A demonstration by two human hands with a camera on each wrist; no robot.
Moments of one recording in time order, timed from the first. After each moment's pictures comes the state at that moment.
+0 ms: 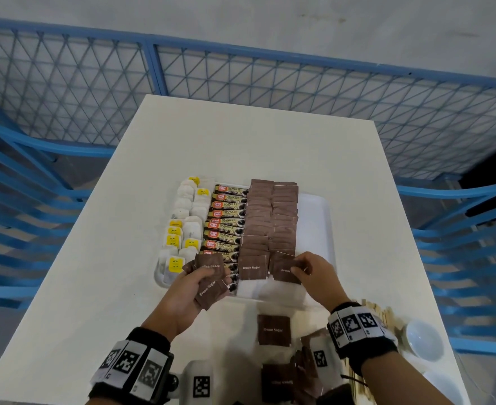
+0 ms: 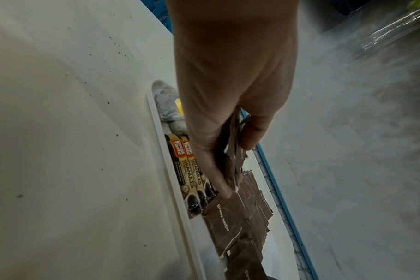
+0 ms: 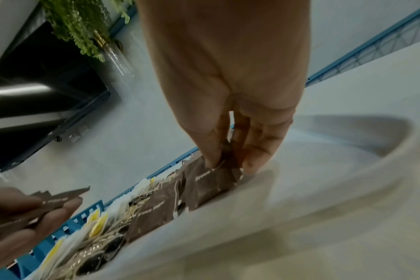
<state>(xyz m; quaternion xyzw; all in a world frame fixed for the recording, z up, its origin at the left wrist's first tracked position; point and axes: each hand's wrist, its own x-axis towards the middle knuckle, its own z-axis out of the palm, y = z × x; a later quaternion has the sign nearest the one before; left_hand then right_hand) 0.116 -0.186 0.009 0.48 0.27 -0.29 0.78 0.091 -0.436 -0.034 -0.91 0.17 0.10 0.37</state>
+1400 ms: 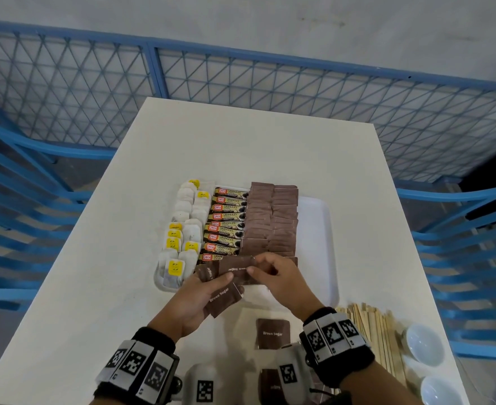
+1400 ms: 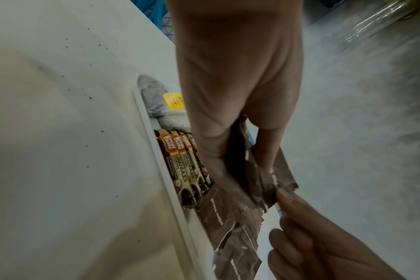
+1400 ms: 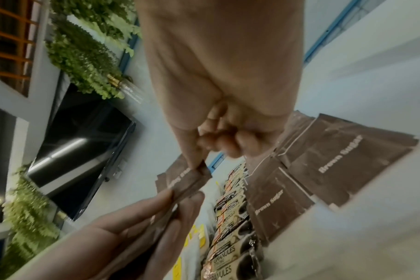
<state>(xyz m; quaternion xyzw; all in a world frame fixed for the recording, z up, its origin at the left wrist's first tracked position) 0.112 -0.196 0.009 0.52 0.18 -0.33 0.76 0.096 -0.370 -0.001 -0.80 0.09 0.12 0.58</state>
